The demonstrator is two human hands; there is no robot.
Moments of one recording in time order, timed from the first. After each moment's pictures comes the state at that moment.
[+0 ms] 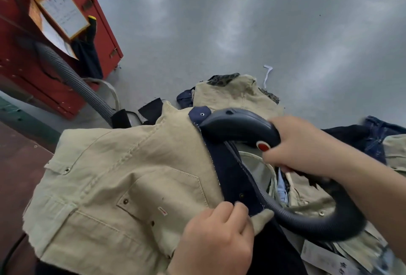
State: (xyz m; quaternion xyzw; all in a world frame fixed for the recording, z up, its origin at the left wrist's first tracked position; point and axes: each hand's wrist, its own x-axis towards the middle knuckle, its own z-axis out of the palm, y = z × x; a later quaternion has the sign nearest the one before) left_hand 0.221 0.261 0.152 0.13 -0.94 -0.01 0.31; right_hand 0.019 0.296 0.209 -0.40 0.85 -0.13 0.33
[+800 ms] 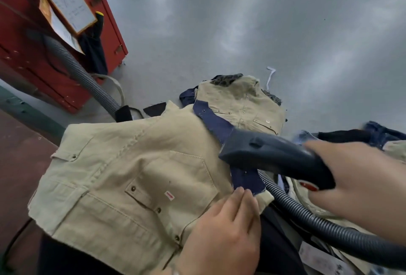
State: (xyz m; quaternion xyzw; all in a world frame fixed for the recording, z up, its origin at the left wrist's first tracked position) left_hand 0.225 0.275 0.146 0.10 -0.97 -0.04 0.22; right_hand 0.054 0.345 0.263 -0.45 0.86 0.07 0.22
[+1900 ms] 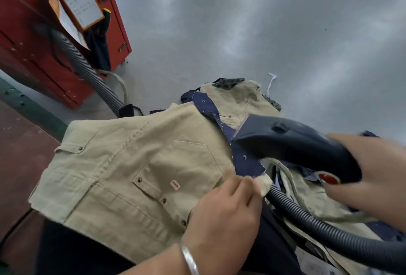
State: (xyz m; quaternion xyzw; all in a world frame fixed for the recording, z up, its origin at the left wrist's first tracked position) left_hand 0.215 0.257 0.162 0.13 -0.97 -0.14 0.14; right_hand 0.043 0.349 0.275 -0.44 0.88 -0.05 0.18
